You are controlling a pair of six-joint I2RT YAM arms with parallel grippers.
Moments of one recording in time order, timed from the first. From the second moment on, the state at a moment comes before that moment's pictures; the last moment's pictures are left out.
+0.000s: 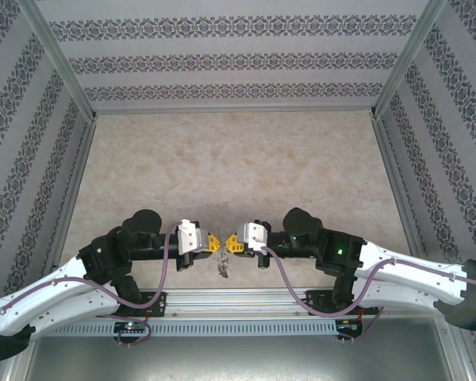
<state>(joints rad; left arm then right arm) -0.96 0.66 0.70 -0.42 0.36 0.26 1.18 0.87 0.72 -0.15 -0.26 -0.27</state>
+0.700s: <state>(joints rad) -0.96 0.66 0.70 -0.44 0.35 0.27 1.18 0.89 0.74 -0.17 -0.24 -0.26</state>
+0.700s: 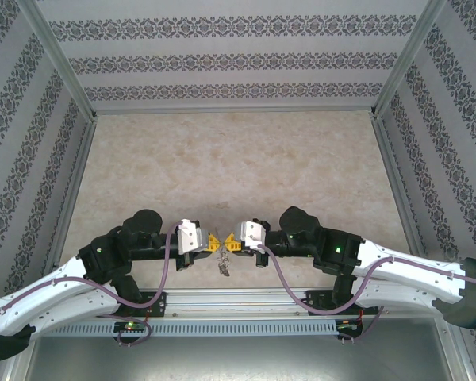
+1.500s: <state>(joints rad) -0.96 0.66 0.70 -0.44 0.34 0.27 1.18 0.89 0.75 -0.19 -0.22 -0.26</state>
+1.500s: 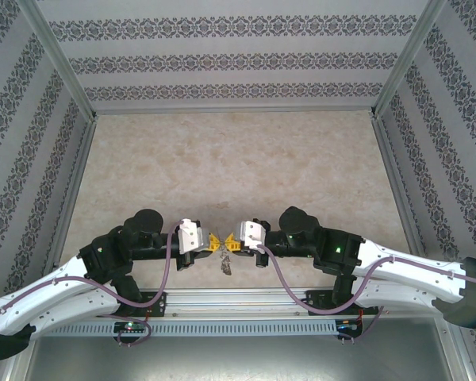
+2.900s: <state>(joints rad) -0.96 0.66 0.70 -0.46 0.34 0.27 1.20 0.90 0.75 -0.19 -0.22 -0.28</state>
